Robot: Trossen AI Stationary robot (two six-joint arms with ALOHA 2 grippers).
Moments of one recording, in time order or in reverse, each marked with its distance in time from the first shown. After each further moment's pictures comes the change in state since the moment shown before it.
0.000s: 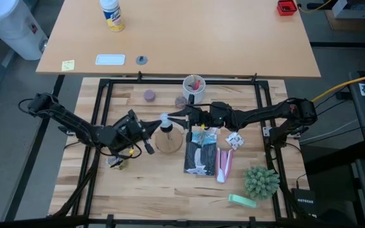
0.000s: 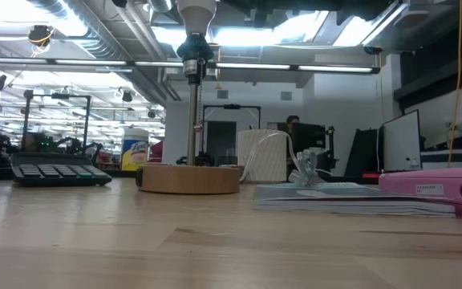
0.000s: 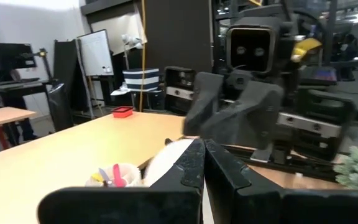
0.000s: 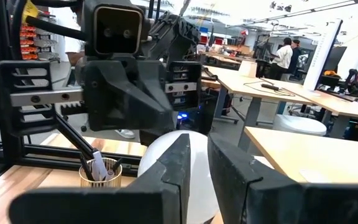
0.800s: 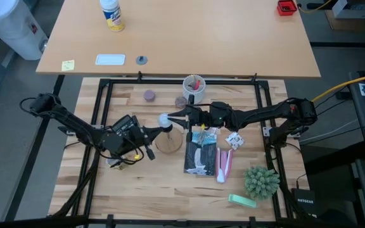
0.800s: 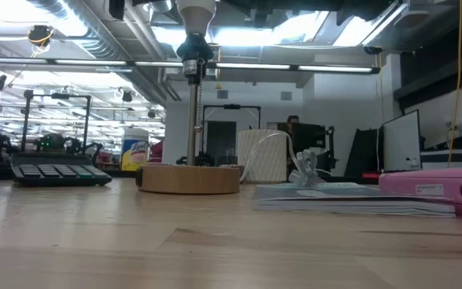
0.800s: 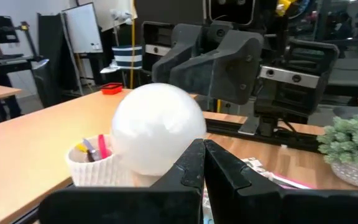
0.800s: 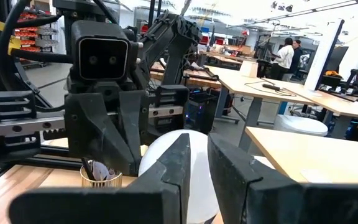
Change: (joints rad) left arm -0.036 0.040 0.001 -0.129 -0.026 -0.151; right arm 0.000 0.002 -0.002 -0.003 -0.008 0.000
